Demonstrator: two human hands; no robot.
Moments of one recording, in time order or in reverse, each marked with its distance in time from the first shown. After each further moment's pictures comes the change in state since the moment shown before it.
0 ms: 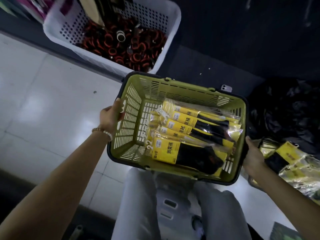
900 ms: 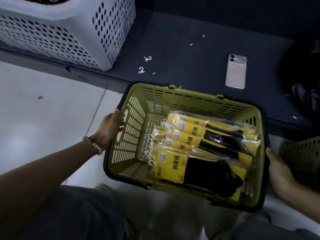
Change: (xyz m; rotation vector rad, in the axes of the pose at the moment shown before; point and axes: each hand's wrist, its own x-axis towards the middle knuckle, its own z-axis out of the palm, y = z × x) left_hand 0.200 -0.237 0.180 0.223 -0.235 0.185; right_hand 0.344 0.168 -0.063 -0.302 0.098 -0.176
